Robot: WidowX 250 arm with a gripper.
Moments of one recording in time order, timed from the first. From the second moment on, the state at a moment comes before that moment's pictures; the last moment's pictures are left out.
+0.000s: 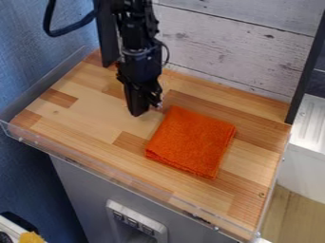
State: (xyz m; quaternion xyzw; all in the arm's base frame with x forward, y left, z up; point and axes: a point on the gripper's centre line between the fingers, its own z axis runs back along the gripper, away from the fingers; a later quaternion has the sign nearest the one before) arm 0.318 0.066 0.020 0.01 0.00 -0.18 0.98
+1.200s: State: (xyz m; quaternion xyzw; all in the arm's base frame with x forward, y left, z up) arm 0.293 0.027 0.007 0.00 0.02 -0.05 1.00
